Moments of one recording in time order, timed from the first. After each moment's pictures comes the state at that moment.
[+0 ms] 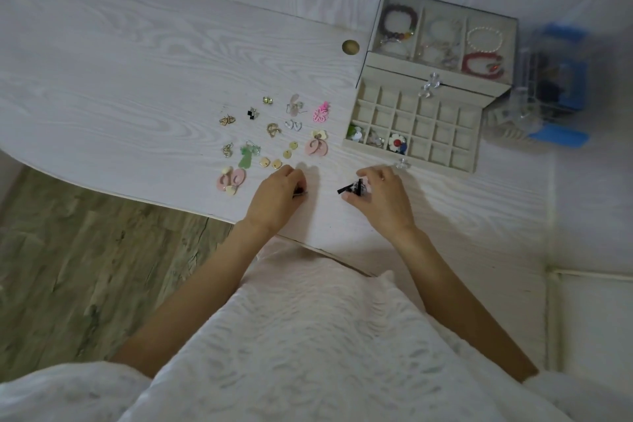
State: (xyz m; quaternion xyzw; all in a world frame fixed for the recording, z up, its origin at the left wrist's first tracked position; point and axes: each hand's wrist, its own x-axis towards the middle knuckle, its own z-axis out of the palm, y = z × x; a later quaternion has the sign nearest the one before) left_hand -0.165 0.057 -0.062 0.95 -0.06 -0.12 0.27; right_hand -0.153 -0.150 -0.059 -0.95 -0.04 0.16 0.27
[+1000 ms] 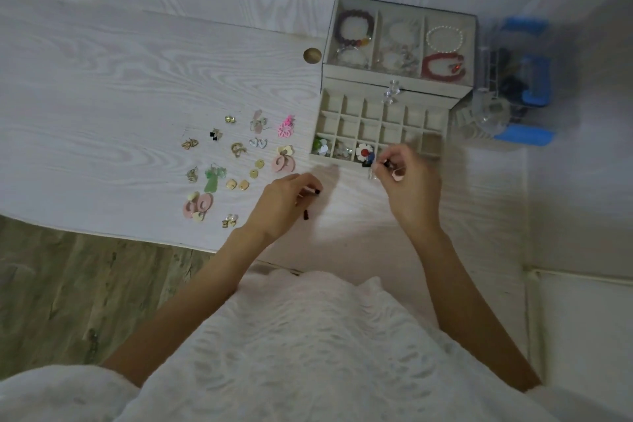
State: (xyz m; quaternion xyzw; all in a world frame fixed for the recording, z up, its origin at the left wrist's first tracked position) left_hand -0.135 0.004 -0.045 0.91 -0.13 -0.11 0.37; right_hand -0.125 -0.203 -0.006 -0.91 0.08 -0.03 0.40
